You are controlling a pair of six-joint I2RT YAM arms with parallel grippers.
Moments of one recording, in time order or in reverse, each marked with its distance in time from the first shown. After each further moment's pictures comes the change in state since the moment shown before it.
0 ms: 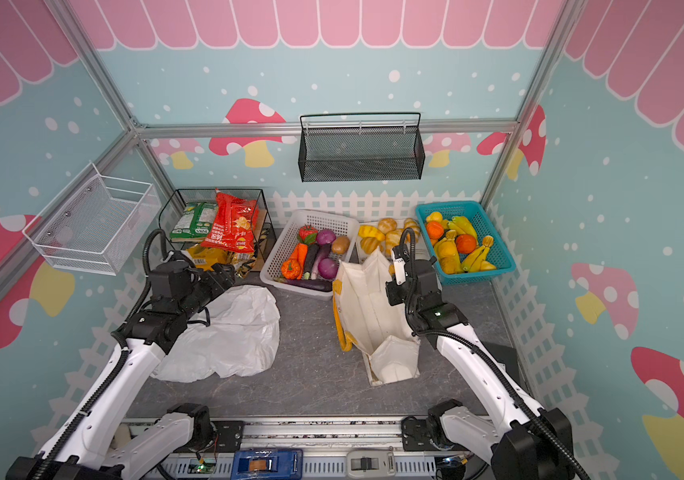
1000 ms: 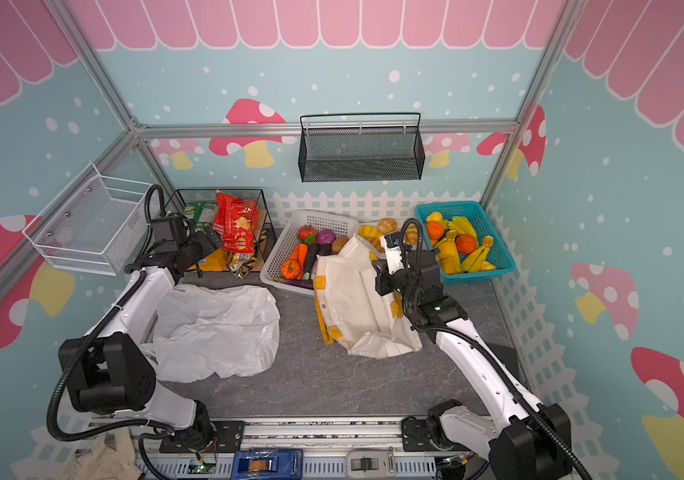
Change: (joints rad) left arm 0.299 0.590 0.405 0.089 -0.012 0.163; right arm -0.001 0.031 0.035 0.162 -0.307 0.073
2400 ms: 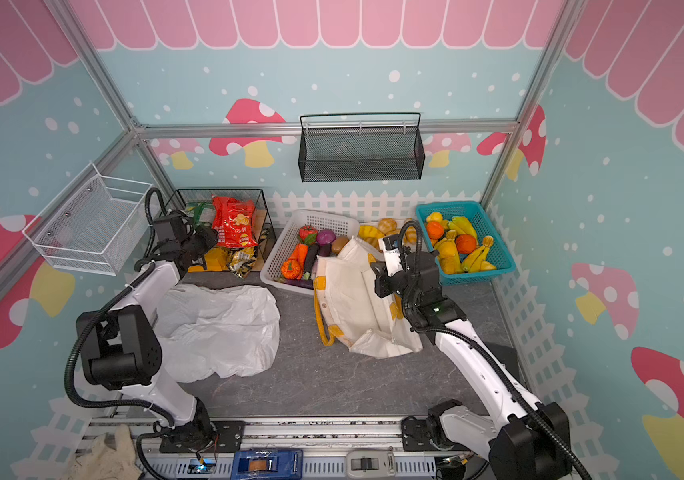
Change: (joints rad) left arm 0.048 0.103 -0.027 0.263 0.220 -0.101; right arm 0.000 0.000 -0.022 0.019 -0.021 -0.010
